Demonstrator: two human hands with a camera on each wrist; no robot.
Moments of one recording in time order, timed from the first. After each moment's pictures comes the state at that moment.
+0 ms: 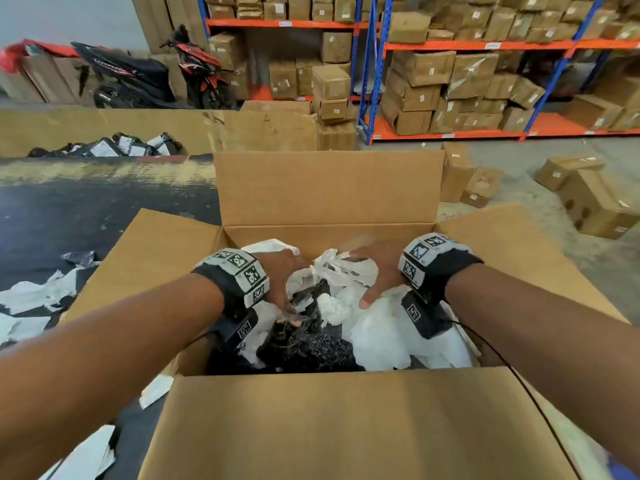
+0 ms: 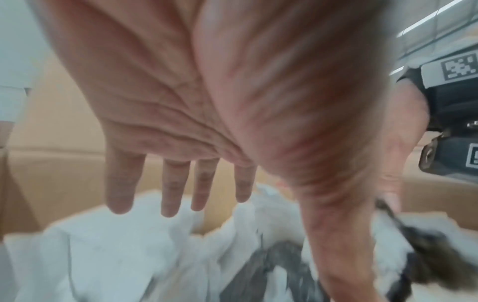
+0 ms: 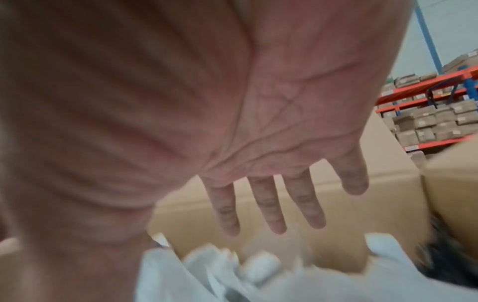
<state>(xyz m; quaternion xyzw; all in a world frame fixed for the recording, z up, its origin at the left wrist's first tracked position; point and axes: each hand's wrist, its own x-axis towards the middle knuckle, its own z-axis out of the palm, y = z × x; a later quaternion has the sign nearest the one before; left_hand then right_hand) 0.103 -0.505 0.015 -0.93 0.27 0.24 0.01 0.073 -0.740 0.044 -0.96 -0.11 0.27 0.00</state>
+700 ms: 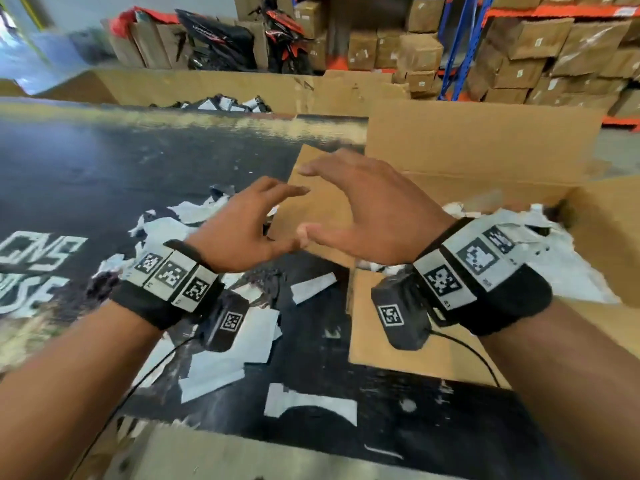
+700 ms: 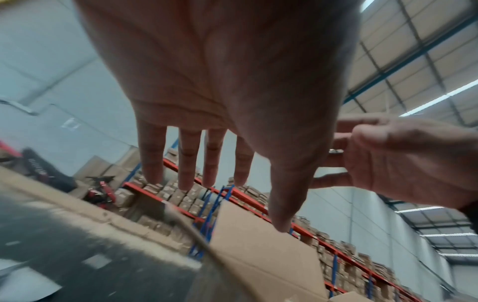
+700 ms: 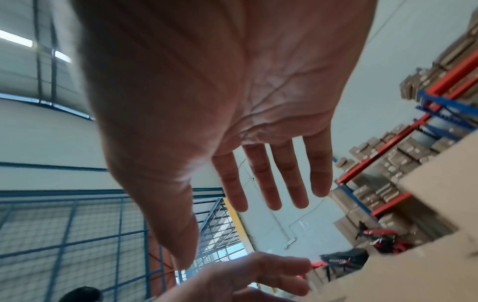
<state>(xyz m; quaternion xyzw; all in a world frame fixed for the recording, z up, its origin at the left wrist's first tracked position) -0.068 -0.225 0.073 -0.94 0.26 -0.05 -0.23 -0.091 -0.453 0.134 -0.92 -0.32 -0.05 0.21</state>
